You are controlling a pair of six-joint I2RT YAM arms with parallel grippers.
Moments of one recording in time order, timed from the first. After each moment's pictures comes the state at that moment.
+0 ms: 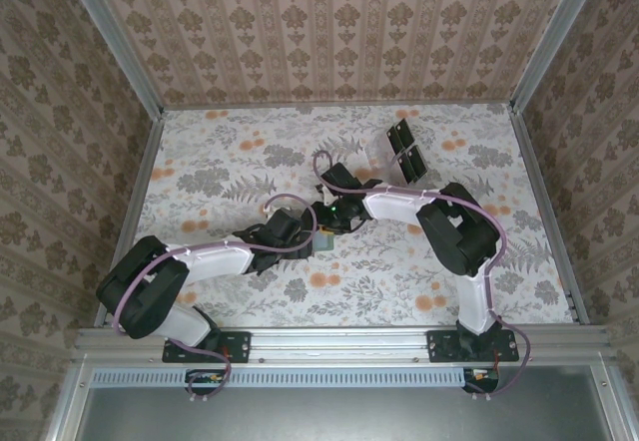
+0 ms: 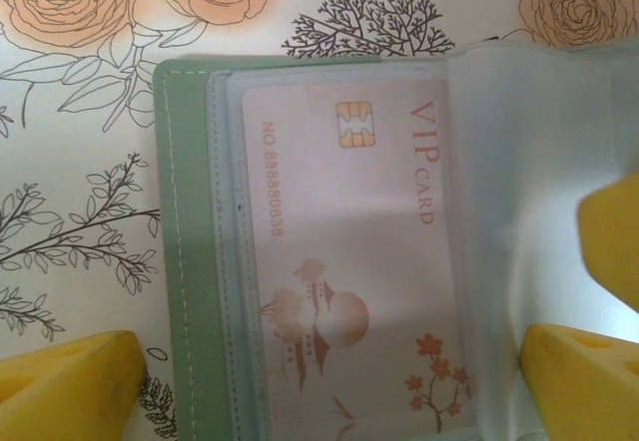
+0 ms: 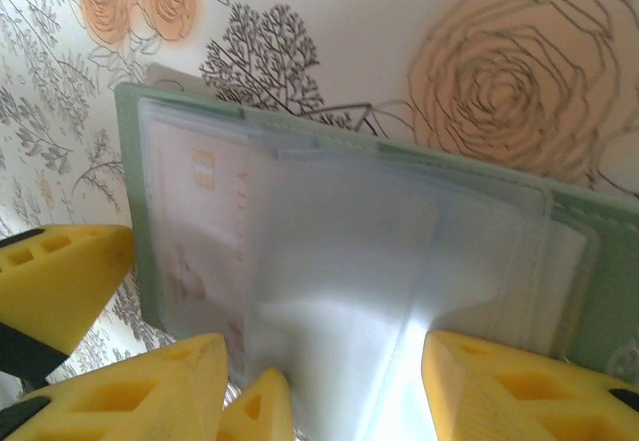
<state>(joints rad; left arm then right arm) -0.79 1.46 0.58 -0.14 -0.26 -0.62 0.68 2.01 1.28 -0.32 -0.41 0.71</state>
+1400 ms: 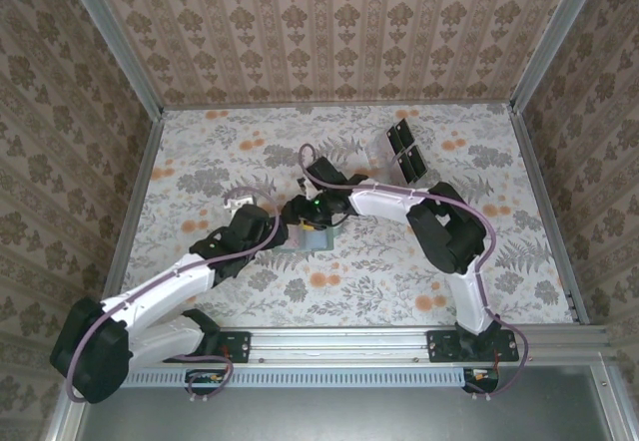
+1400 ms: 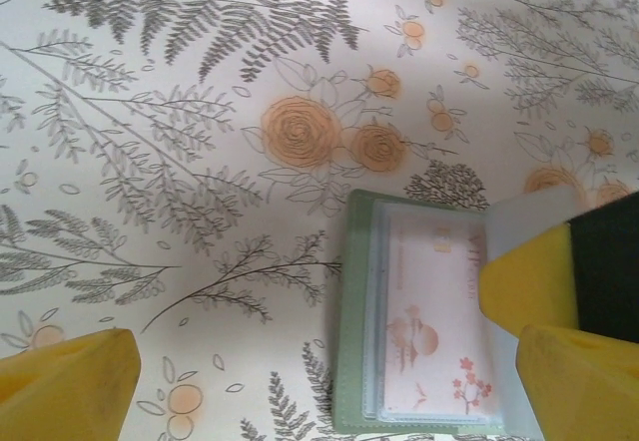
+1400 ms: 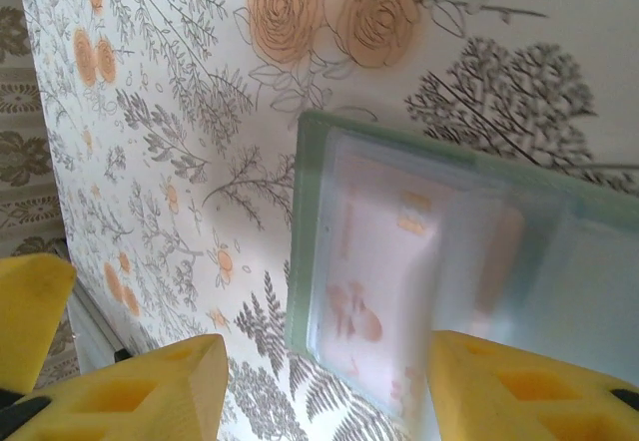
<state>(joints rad) -0.68 1.05 0.52 -0.31 -0.33 -0.70 0.73 2.09 1.45 -0.31 -0.49 0.79</state>
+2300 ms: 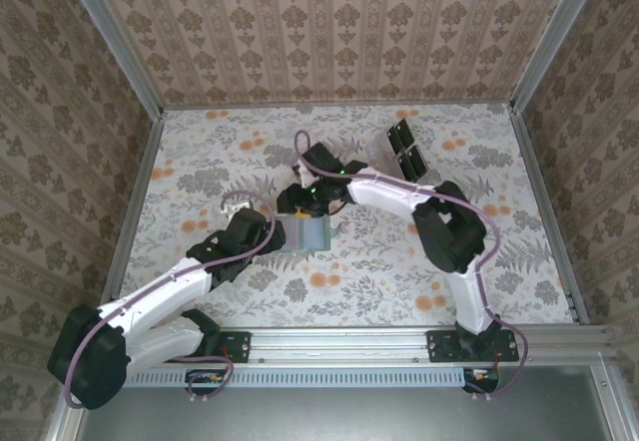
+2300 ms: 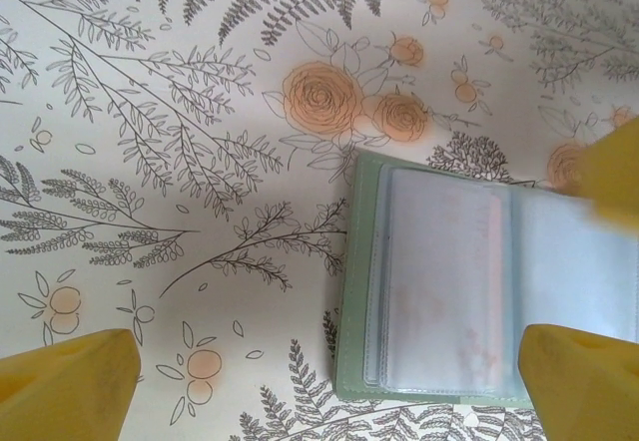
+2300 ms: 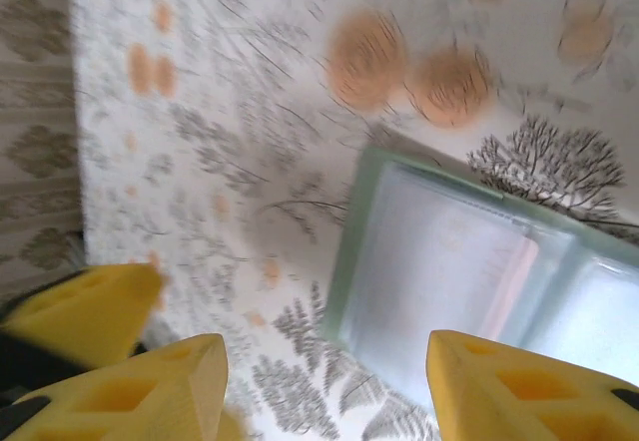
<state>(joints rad) -0.67 1.02 0.50 -0.34 -0.30 -0.72 0.70 2.04 1.58 -0.45 -0.48 0.70</state>
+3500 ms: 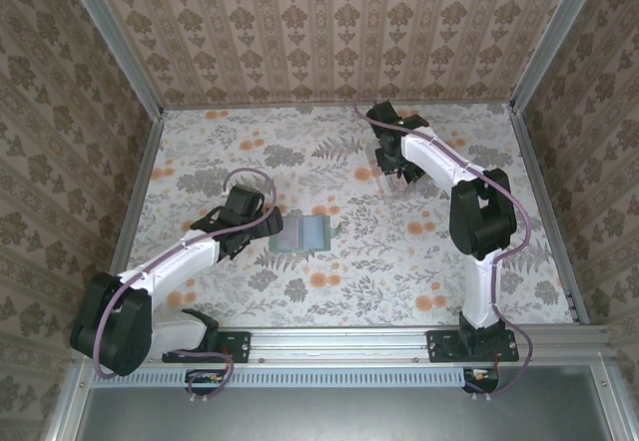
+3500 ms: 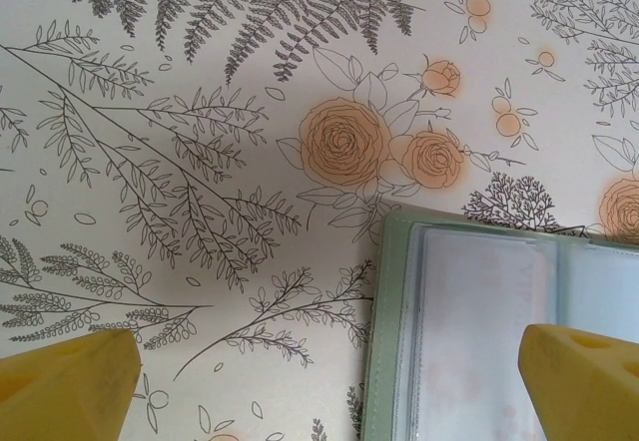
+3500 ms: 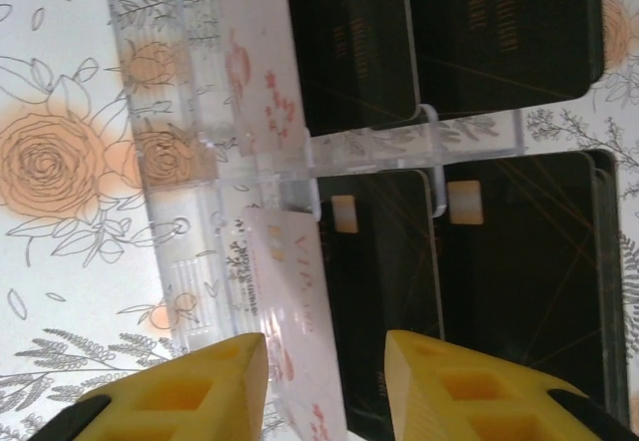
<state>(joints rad) -0.51 1.23 0.65 -0.36 -0.18 -0.58 0.35 2.04 1.73 -0.95 0.37 0.20</state>
